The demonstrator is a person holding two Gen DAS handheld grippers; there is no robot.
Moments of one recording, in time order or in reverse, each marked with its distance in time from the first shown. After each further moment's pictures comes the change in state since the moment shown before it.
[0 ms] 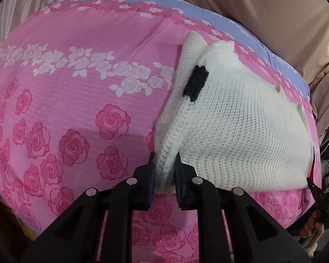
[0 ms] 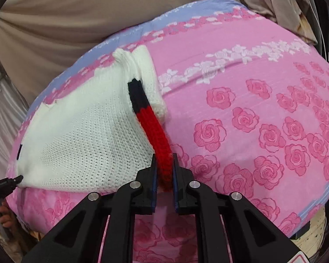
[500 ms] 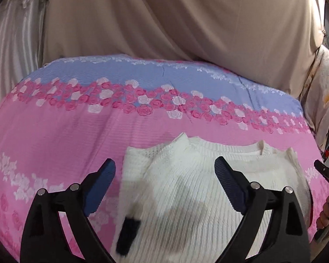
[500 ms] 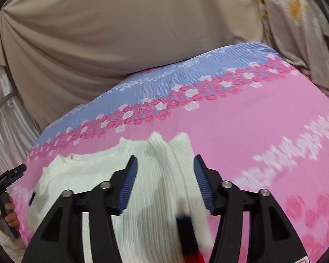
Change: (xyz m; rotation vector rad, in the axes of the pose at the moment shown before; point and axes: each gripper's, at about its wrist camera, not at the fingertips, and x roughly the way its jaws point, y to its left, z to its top) left arm 0.021 -0.100 0.130 0.184 -0.256 0.000; right arm 0.045 0.058 0.136 -0.092 -0.174 0.055
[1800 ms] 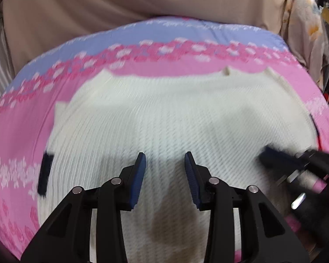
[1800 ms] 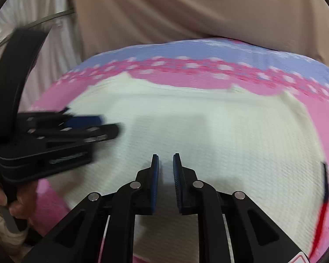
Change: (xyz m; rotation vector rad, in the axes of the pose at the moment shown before) left arm 0.006 -0.089 -0.081 0.244 0.172 -0.001; right arm 0.000 0.116 -0.102 -0.309 0.157 0.123
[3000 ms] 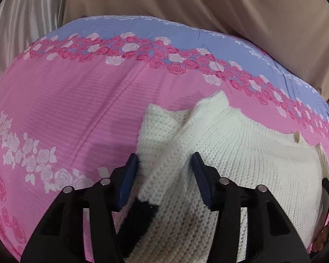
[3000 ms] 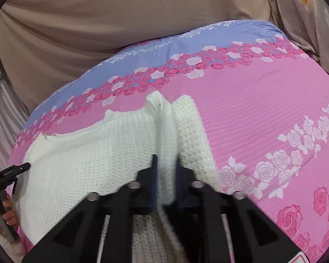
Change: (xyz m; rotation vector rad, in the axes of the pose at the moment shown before) left arm 0.031 0.126 0.016 -0.402 -0.029 0.105; right arm -0.005 -0.126 0.037 0.288 -0.071 -0.129
